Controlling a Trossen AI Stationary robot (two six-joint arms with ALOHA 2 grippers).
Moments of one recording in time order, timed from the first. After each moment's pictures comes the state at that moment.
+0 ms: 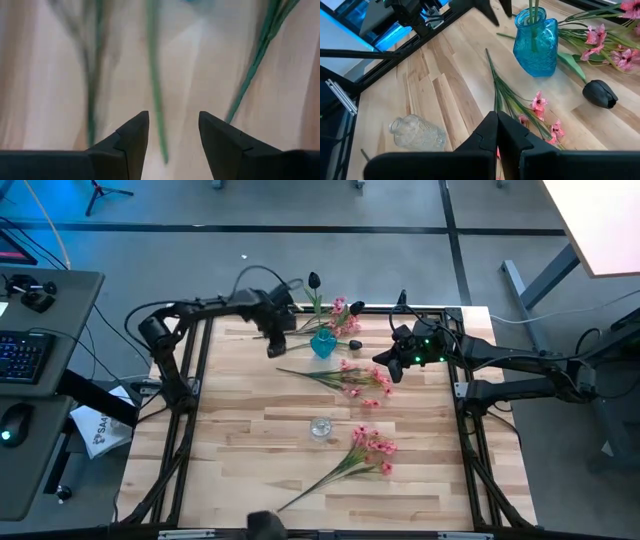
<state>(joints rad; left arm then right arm) 0.67 1.82 1.24 -0.76 0.21 0.49 -0.37 1.00 0.67 -0.21 -0.21 0.39</state>
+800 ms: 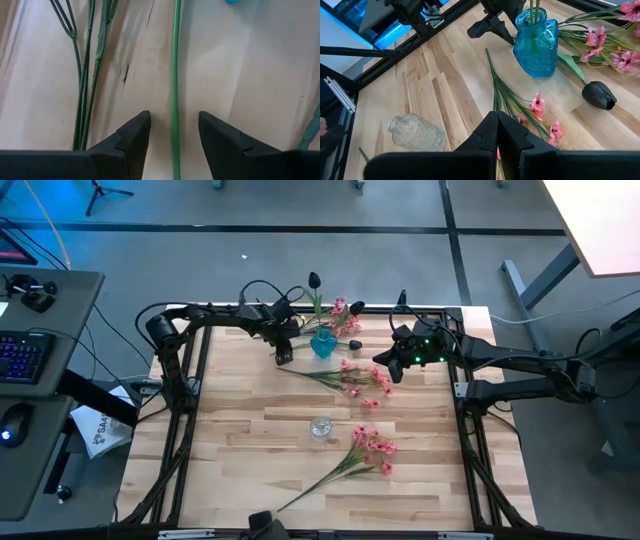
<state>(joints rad) 0.65 1.88 1.06 -0.40 0.15 0.36 -0.37 1.00 0.67 -0.21 -0.21 0.38</state>
